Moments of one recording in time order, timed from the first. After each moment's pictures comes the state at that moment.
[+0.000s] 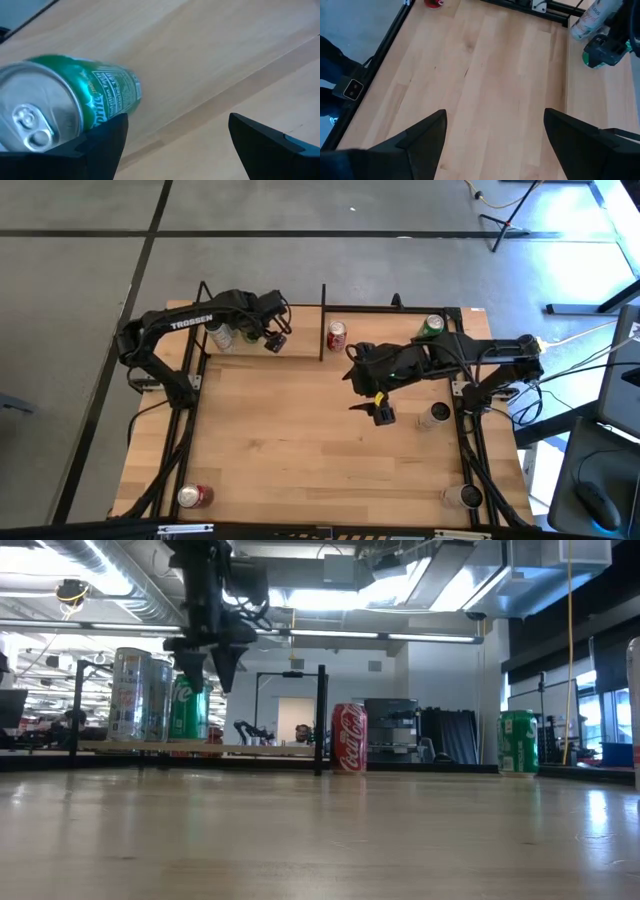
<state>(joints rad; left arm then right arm) 0.53 1.54 1.27 -1.08 -0.20 -0.49 0.18 1.60 1.87 -1.07 0.02 -0.13</state>
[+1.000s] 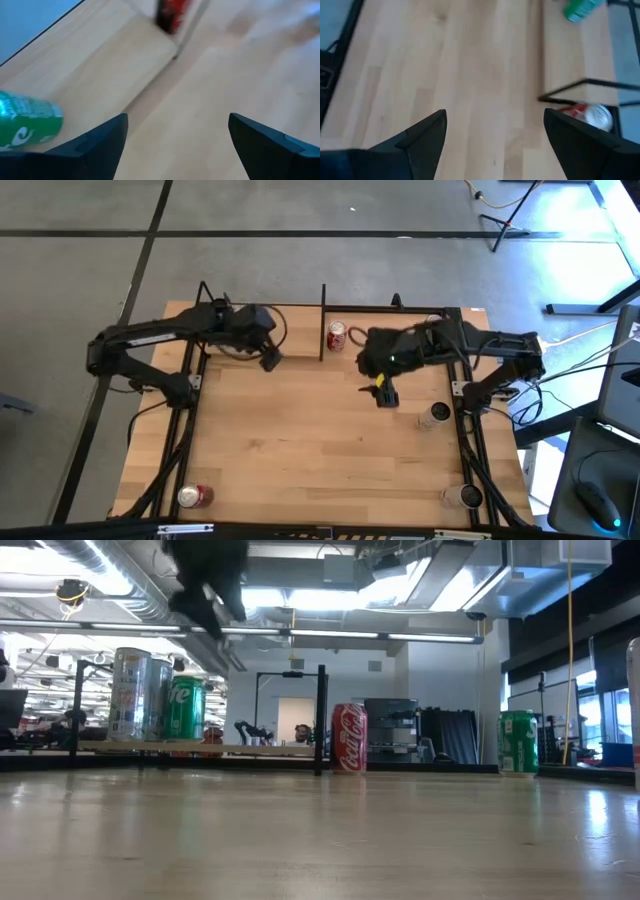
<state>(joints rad) 0.27 1.27 1.27 -0.97 -0.15 -0.46 0.08 1.57 1.87 -1.22 0.06 -0.08</state>
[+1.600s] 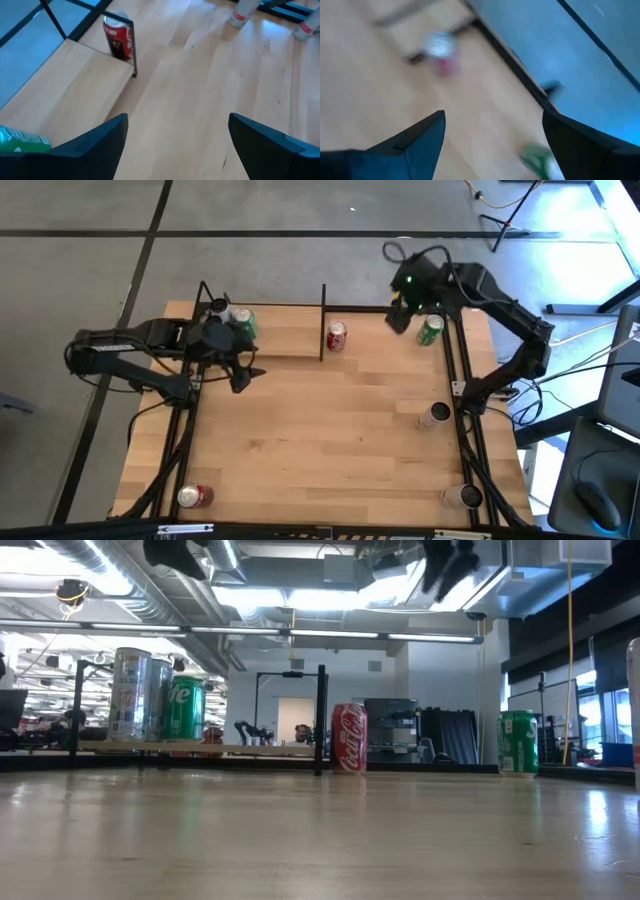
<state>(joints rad) 0.02 1.03 1.22 -0.97 -0.22 -0.35 -0.46 1.51 1.87 -1.41 0.22 0.14</state>
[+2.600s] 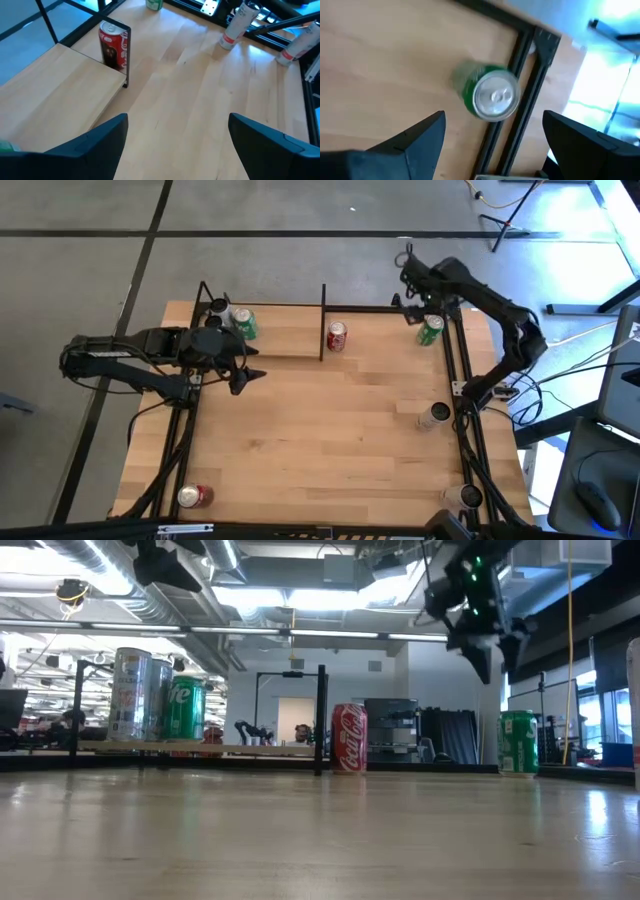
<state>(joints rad) 0.02 0.88 1.00 -0.75 -0.22 -0.41 -0.84 1.58 1.48 -1.46 0.32 0.37</state>
